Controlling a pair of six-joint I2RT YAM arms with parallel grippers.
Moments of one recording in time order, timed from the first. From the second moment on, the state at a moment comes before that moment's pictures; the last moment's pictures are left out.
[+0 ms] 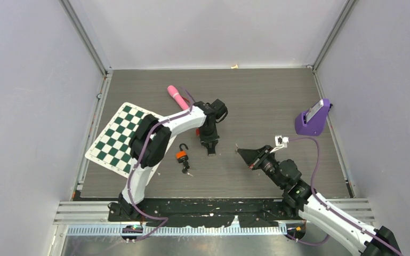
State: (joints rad) left arm -0.77 2.15 1.66 -0.90 -0.05 -0.90; right arm 0.72 0.40 0.02 0.36 0.10 0.90
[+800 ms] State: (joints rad) left arm -0.71 1.65 1.24 -0.75 0.10 -1.22; right arm 0.73 0.75 0.07 0.56 -0.14 0.88
